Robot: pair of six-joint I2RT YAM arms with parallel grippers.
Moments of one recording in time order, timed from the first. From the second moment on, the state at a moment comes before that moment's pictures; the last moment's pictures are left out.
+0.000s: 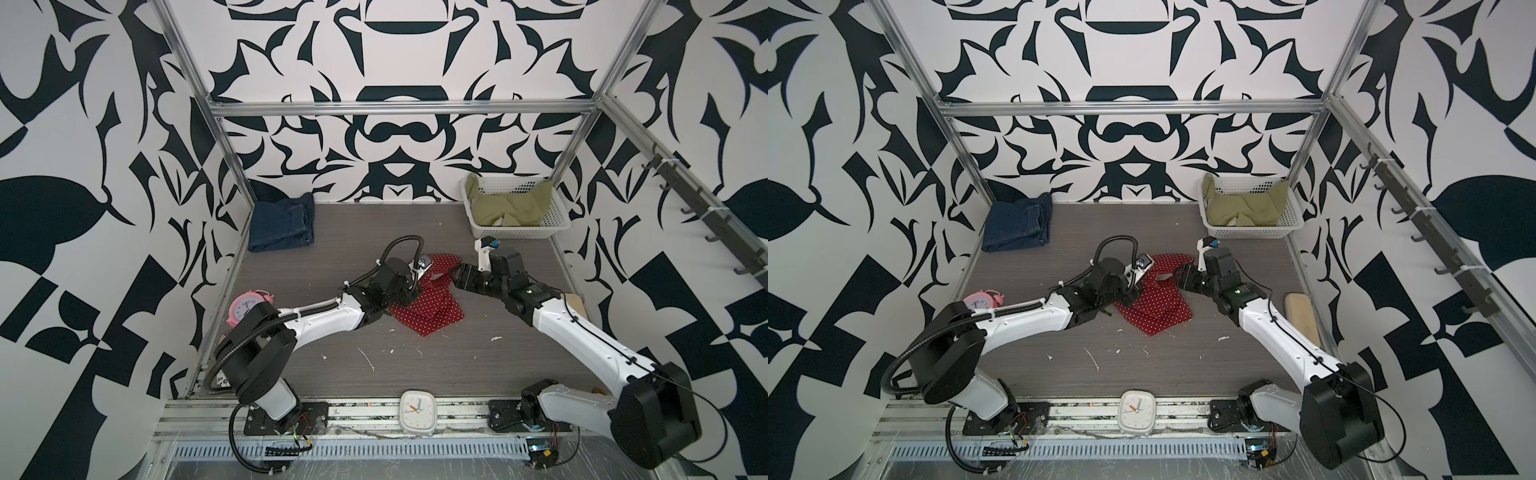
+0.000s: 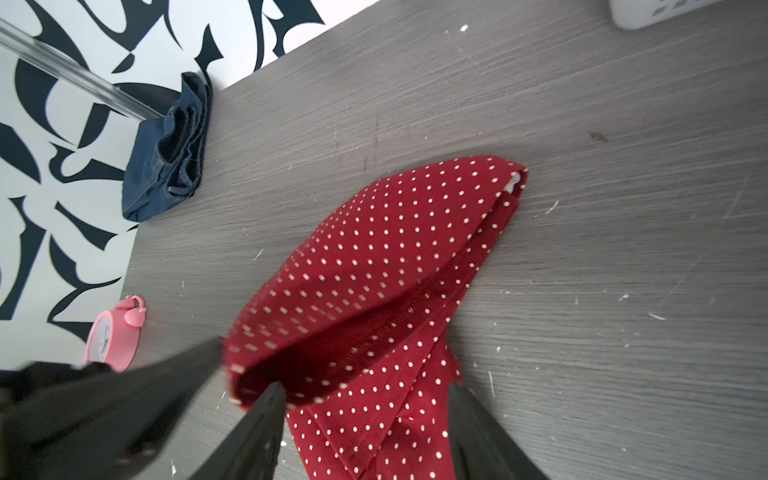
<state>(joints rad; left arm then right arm) -0.88 1.57 0.96 0.11 -0.14 0.20 0.37 1.18 0.77 -0.26 -0.20 0.59</state>
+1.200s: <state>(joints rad) -0.83 1.41 0.95 0.03 -0.28 0.12 0.53 1.40 0.54 -0.07 -0.37 0.78</state>
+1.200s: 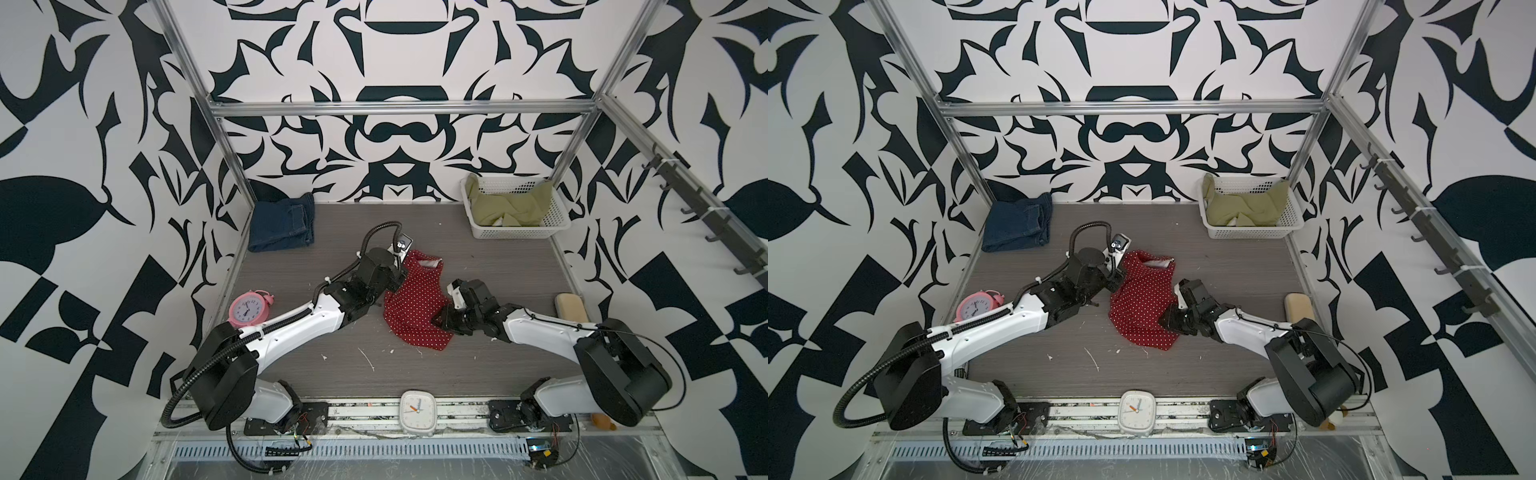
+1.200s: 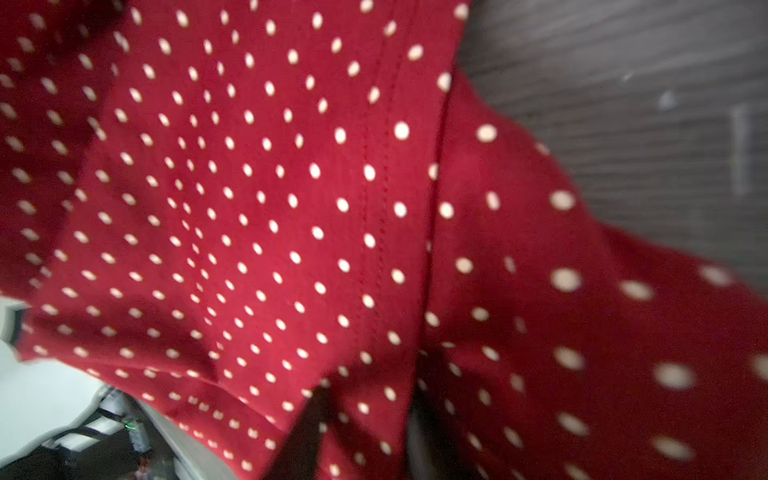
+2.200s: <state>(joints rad) -0.79 0.74 0.95 -0.19 -0.45 0.22 0.43 0.96 1.35 -0.96 0.15 0.34</state>
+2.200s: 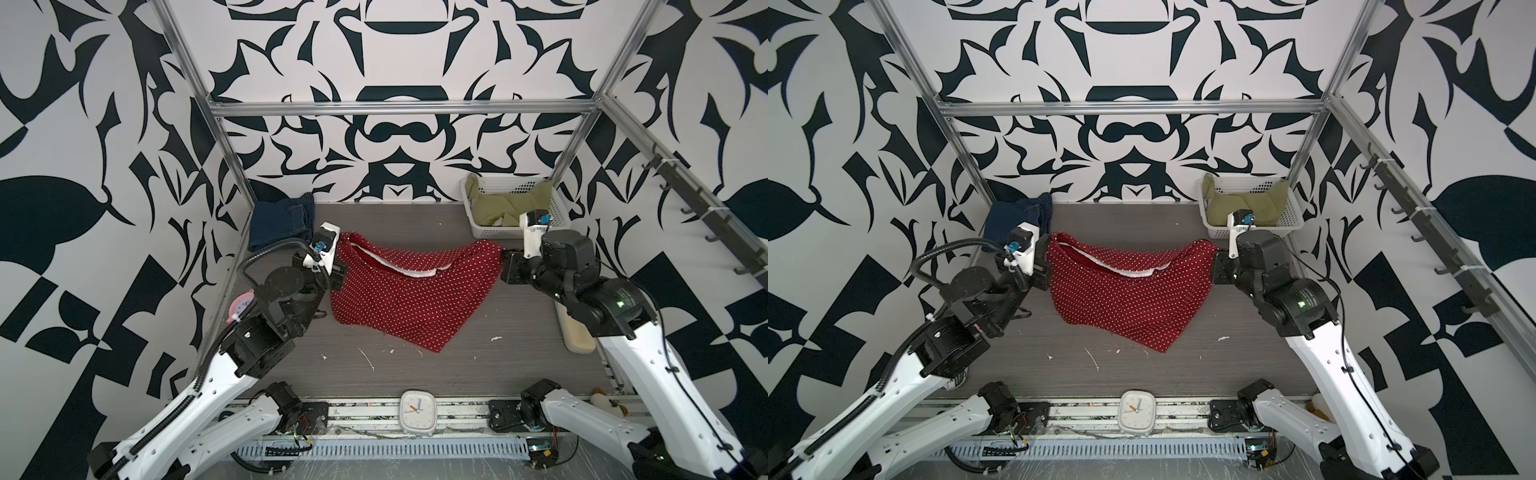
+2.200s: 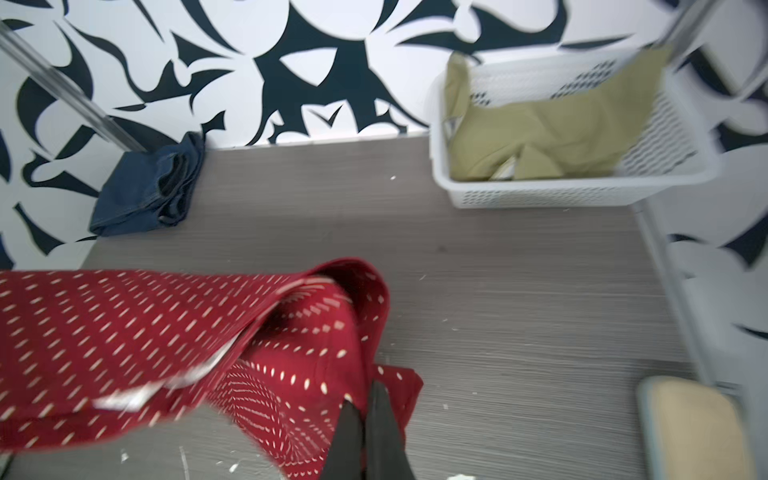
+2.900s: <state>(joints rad) -0.79 0.62 0.99 -0.33 -0.37 0.13 0.43 0.88 1.57 -1.12 0.34 0.23</state>
